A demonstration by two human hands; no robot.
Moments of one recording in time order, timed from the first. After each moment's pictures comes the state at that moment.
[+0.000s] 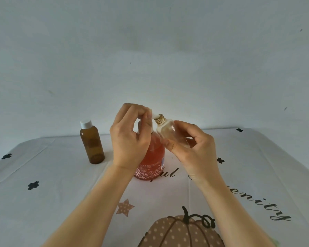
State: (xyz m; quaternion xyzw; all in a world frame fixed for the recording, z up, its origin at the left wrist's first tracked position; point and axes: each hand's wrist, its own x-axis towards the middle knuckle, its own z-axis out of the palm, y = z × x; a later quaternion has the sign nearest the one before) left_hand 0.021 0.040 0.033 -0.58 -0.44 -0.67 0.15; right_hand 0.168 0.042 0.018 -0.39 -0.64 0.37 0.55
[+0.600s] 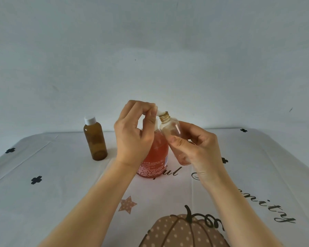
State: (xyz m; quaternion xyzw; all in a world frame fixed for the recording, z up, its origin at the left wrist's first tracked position) left_hand 0.020 0.041 0.033 -0.58 -0.44 -0.67 0.14; right_hand 0.171 0.035 0.030 -0.33 -0.61 0.48 0.53
